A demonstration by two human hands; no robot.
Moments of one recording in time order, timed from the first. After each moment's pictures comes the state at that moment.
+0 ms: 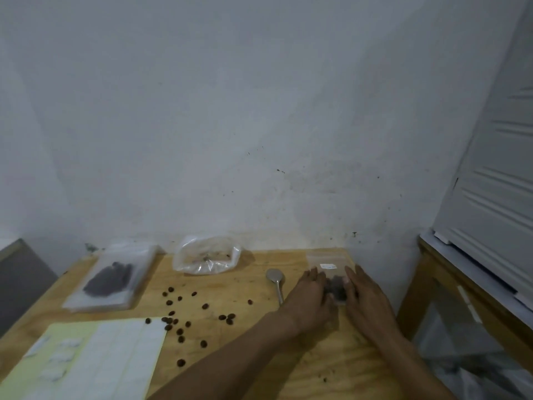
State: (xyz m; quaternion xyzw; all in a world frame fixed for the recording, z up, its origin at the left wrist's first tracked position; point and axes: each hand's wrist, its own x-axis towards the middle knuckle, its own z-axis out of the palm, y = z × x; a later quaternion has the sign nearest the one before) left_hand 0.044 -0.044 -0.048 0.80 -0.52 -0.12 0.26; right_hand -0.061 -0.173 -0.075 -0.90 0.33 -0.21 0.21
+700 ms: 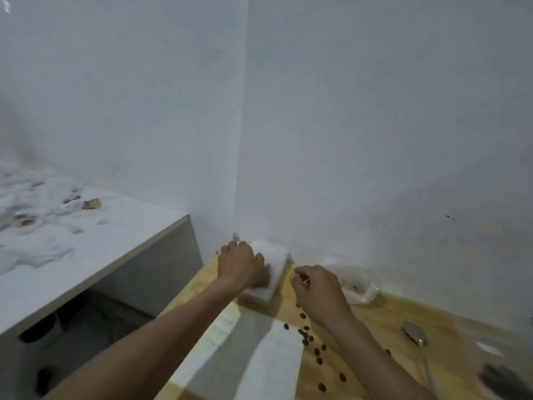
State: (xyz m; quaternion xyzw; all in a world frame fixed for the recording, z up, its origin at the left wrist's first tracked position) left_hand 0.241 0.250 0.001 0.97 -0.06 0.03 0.25; right_hand 0.149 0.090 -0.004 -0.95 0.05 -0.14 0.28
